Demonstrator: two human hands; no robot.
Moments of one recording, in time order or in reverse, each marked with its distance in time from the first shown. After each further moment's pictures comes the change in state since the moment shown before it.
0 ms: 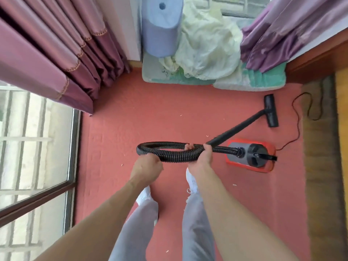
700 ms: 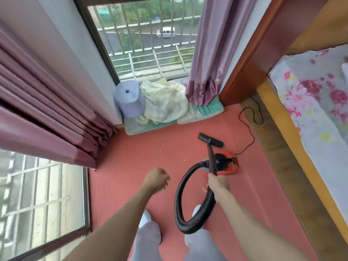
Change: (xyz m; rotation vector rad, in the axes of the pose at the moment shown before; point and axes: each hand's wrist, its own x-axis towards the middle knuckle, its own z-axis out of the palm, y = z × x) left_hand -0.225 0.206 -0.010 -0.024 -0.092 0.139; right_hand -0.195 -0.183 -0.207 -0.826 0.180 -0.349
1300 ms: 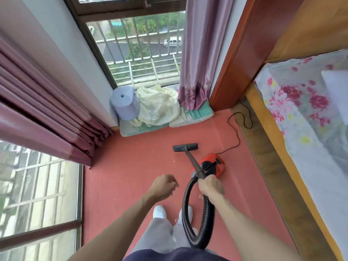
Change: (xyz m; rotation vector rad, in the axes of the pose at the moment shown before) left_hand -0.074 0.085 0.115 0.091 -0.024 0.142; right_hand -0.011 0.013 -0.121 -0.490 -0.063 -0.203
